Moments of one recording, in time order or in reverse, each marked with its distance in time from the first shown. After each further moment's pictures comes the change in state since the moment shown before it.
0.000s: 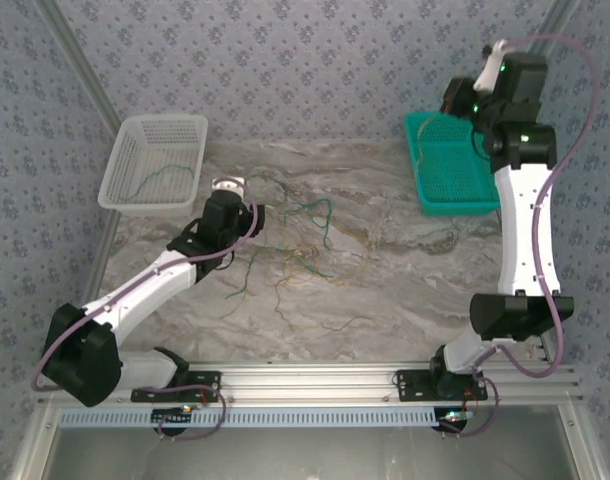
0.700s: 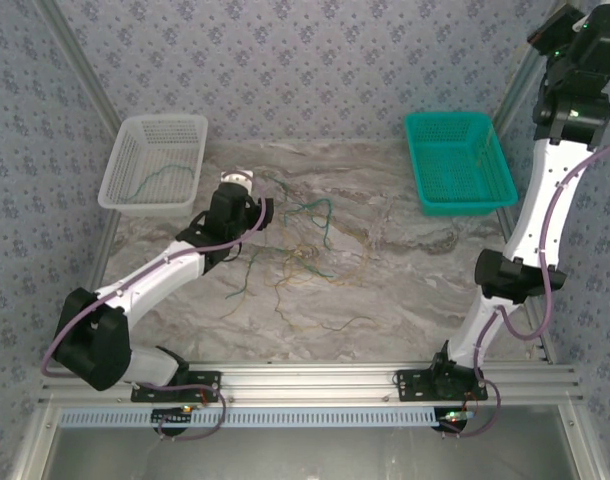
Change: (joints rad) left arm 0.000 0.076 0.042 0.049 0.053 0.008; right arm -0.227 0.281 0.431 0.122 0.207 0.132
